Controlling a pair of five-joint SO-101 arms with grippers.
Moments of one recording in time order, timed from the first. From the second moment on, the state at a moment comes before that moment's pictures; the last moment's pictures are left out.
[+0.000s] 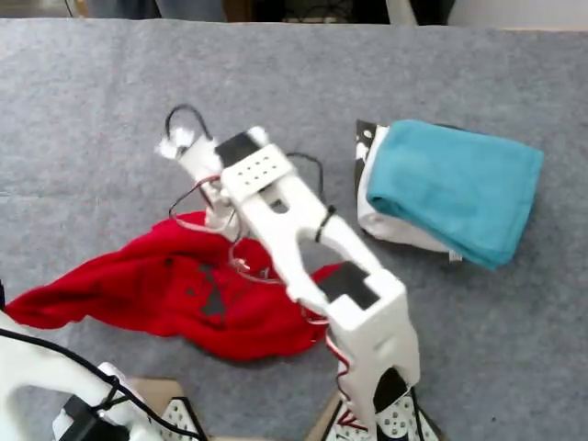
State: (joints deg) left arm -59.0 -38.0 17.0 100.5 -43.6; right arm -34.6 25.5 -18.0 86.8 20.2
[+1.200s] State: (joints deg) left arm -63.4 -38.0 15.1 100.6 -43.6; right arm -35.8 29.0 -20.3 88.3 20.3
